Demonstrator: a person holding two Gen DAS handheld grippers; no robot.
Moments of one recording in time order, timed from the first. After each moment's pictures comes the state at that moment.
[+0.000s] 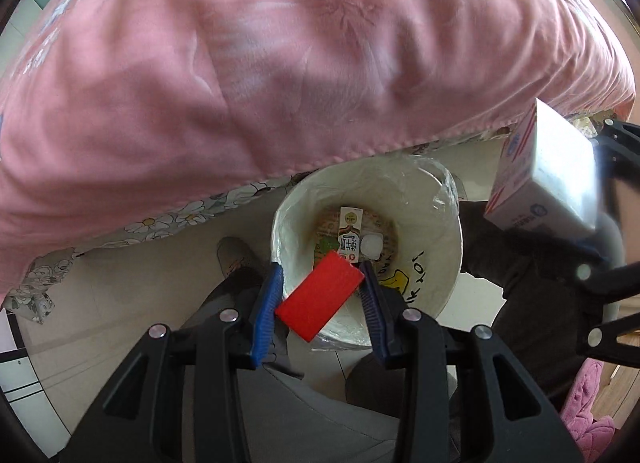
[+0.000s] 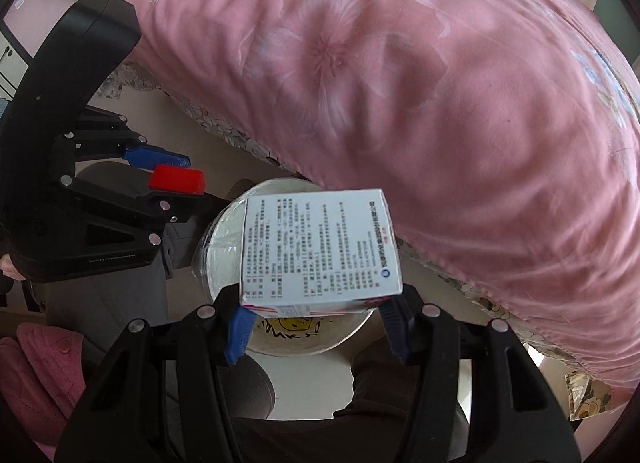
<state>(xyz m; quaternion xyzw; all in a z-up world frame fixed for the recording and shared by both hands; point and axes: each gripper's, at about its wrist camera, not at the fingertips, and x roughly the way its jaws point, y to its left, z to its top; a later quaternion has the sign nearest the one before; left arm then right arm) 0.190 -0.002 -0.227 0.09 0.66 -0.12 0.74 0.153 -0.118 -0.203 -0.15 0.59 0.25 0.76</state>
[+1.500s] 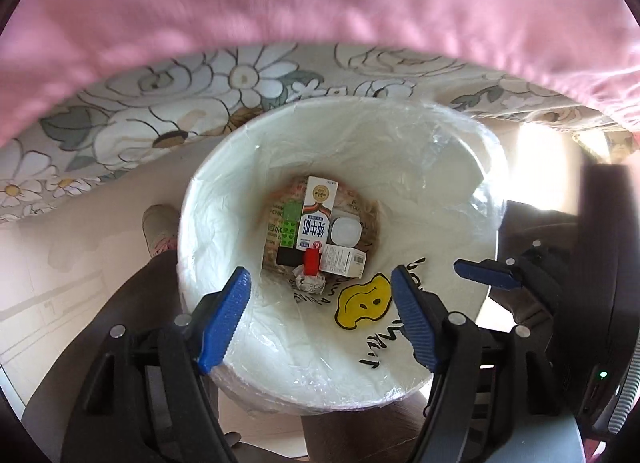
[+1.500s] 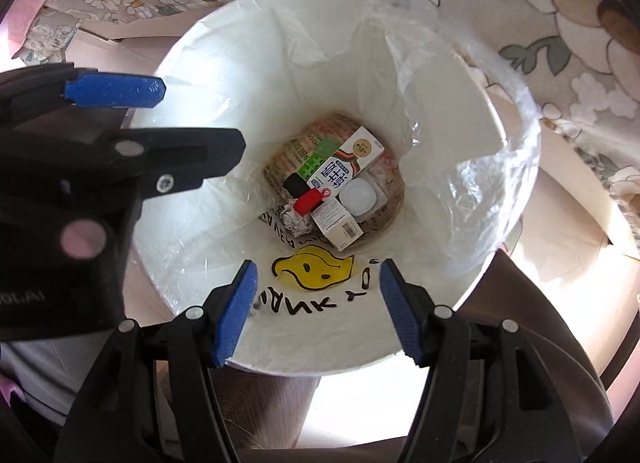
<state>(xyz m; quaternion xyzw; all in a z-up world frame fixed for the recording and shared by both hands) 0.205 -0.011 -0.352 0.01 0.70 -0.14 0.70 0.143 -0.103 -0.388 -0.09 0.73 0.19 0.65</state>
